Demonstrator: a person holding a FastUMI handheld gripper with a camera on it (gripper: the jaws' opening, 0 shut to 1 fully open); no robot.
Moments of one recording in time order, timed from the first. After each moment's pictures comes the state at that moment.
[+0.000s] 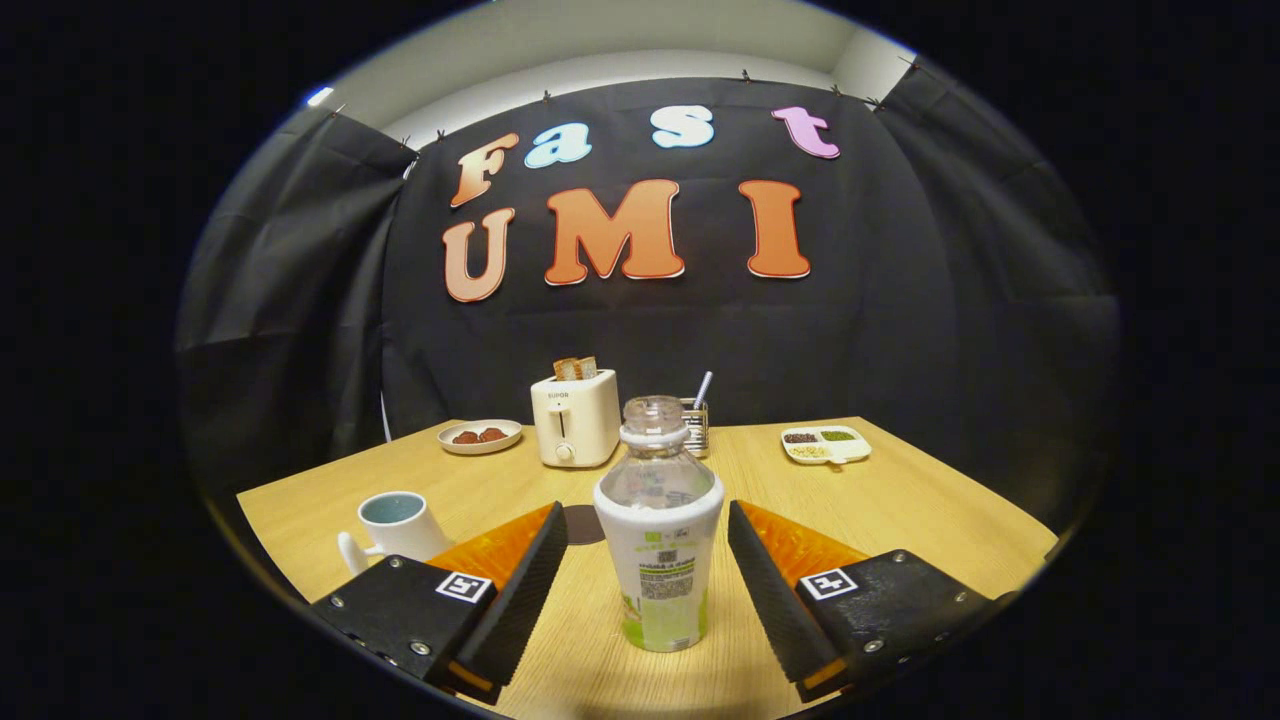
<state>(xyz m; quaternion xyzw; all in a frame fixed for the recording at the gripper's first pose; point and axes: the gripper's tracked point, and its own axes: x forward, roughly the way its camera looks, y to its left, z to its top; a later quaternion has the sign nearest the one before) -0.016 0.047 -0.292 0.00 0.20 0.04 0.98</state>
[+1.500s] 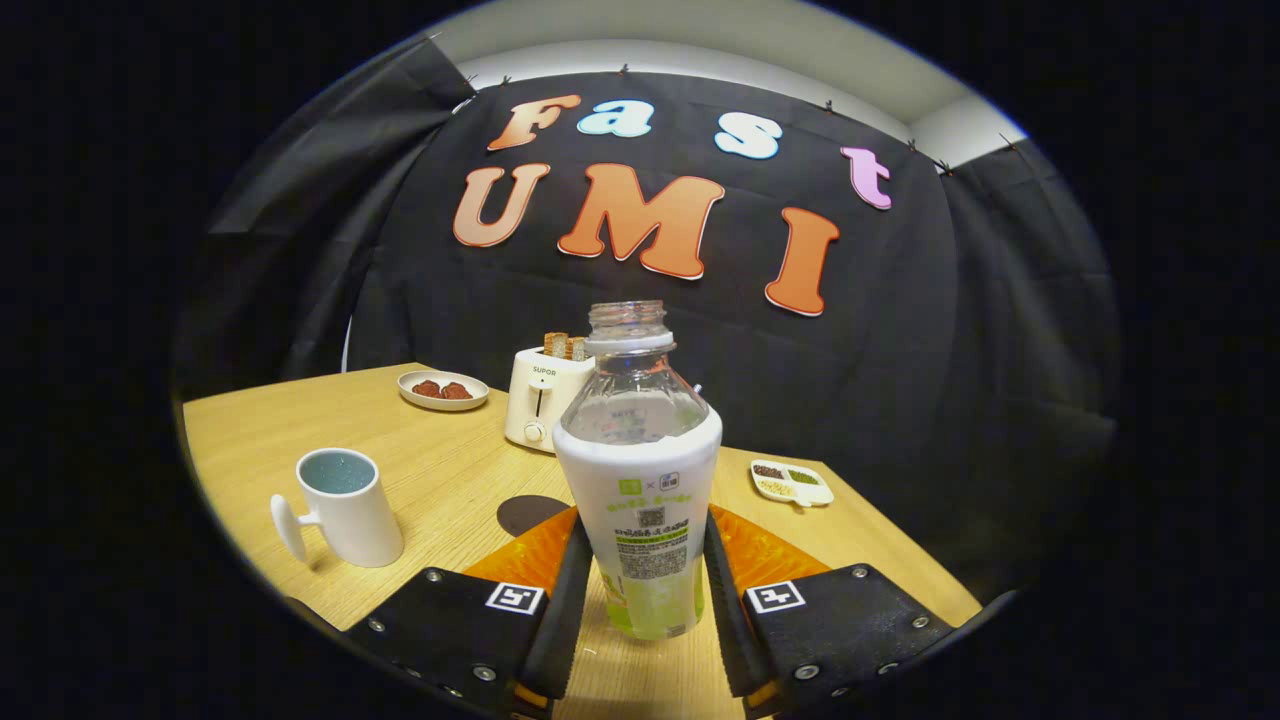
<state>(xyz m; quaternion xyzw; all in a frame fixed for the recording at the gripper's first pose) 0.012 0.075 -0.274 -0.18 0.17 0.02 0.97</state>
